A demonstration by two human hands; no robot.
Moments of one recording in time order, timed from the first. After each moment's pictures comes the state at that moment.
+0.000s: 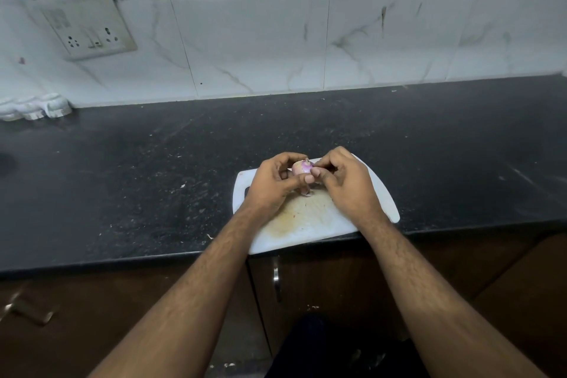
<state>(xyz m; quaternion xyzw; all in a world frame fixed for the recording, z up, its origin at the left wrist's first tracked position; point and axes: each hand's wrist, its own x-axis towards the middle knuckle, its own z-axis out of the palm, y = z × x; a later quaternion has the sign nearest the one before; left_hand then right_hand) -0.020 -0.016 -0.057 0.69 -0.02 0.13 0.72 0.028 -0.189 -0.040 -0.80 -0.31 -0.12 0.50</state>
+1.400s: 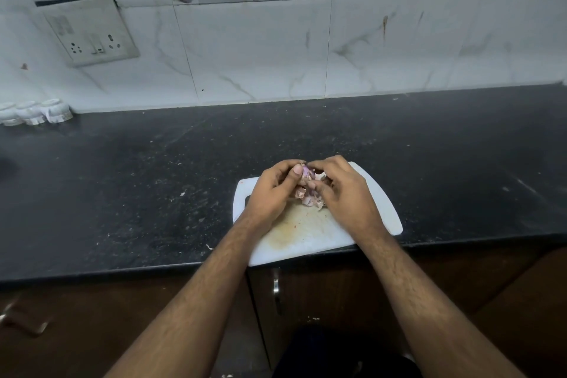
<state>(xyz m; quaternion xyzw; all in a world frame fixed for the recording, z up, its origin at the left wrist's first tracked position) -0.018 -0.014 -0.057 0.74 0.01 0.16 0.66 0.022 -0.188 -0.038 -0.82 -0.34 -0.13 0.45</state>
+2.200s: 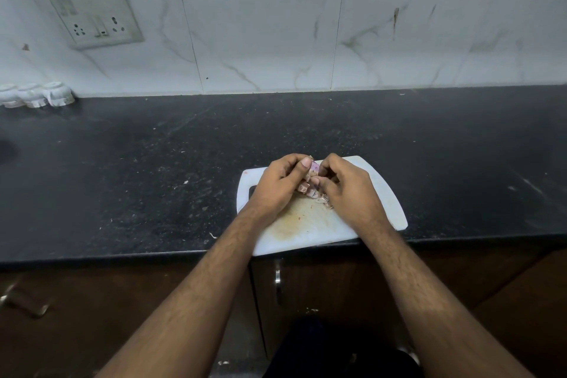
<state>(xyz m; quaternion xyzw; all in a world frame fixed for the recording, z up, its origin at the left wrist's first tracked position) -0.017 -0.015 -0.058 0.74 0.01 0.15 0.65 0.021 -0.184 -0.039 -0.84 -0.31 -0.09 0.43</state>
